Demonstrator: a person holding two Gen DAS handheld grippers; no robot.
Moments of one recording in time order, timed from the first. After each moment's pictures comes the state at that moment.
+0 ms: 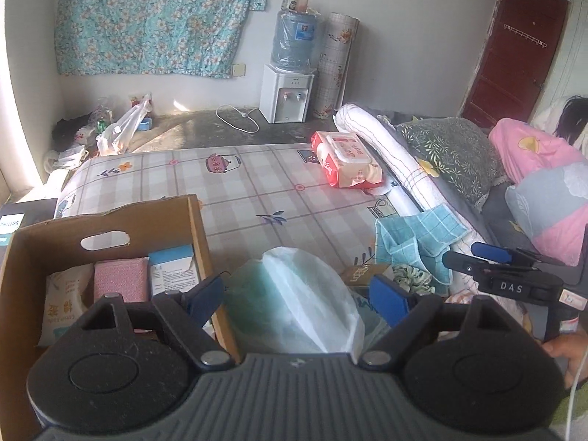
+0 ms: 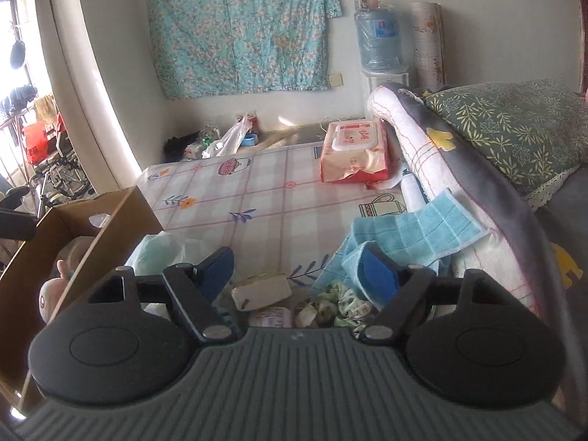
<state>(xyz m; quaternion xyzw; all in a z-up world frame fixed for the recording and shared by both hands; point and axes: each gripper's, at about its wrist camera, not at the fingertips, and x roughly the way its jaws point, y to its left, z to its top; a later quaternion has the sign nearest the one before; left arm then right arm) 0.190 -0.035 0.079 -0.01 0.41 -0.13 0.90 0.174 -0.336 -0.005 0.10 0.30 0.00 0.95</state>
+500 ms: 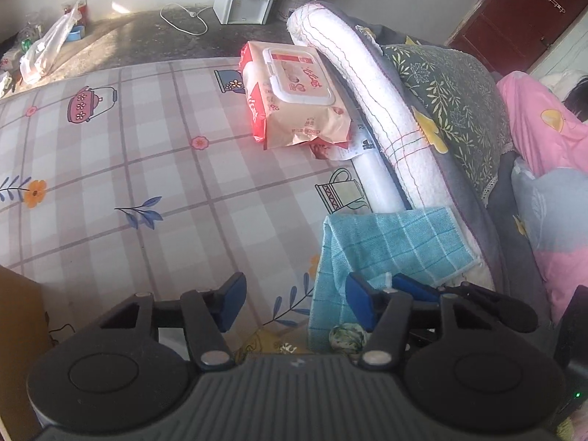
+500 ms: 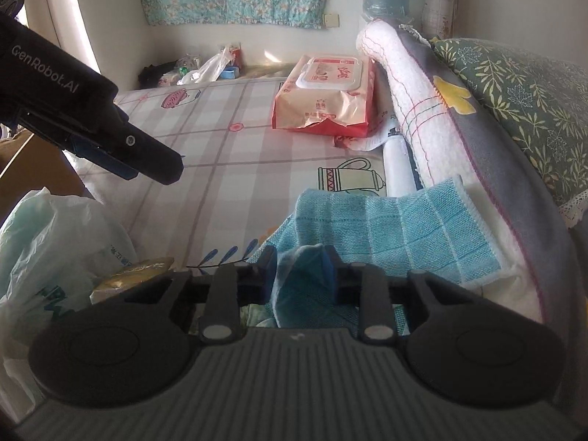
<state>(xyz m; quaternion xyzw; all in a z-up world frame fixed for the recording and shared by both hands) 0.382 -0.161 -0.023 -0.06 0.55 -0.19 0.81 0.289 -0.379 -0.078 0.04 0.41 0.00 0.91</state>
